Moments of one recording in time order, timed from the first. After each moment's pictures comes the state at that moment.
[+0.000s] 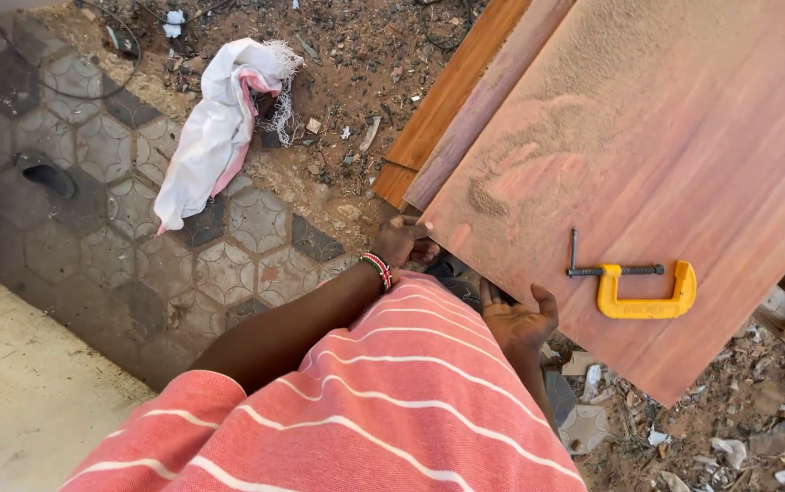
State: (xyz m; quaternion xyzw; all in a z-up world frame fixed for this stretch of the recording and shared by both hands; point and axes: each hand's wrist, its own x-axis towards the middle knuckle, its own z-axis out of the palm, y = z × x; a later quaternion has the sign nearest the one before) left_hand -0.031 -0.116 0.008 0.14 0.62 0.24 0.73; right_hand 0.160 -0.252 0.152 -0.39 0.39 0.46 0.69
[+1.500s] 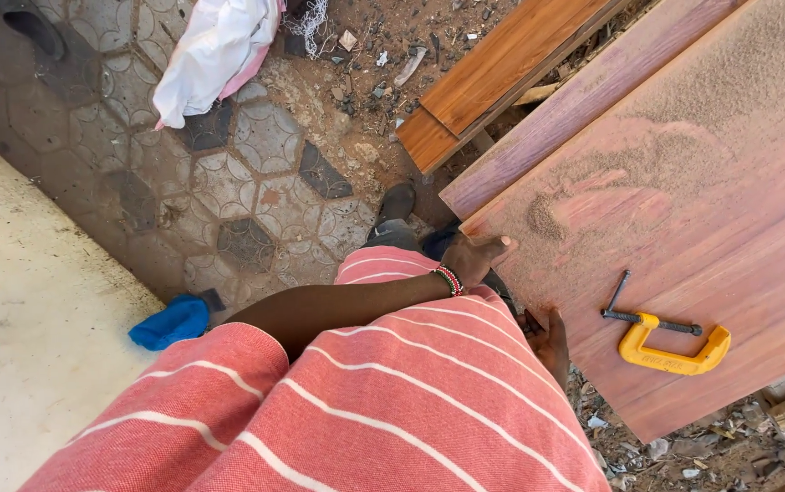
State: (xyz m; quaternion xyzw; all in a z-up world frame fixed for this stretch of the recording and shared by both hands) left_hand 0.068 -0.136 -0.016 0.40 0.64 0.00 0.66; right_hand 0.273 -0.322 0.030 -0.59 0.30 0.63 0.41
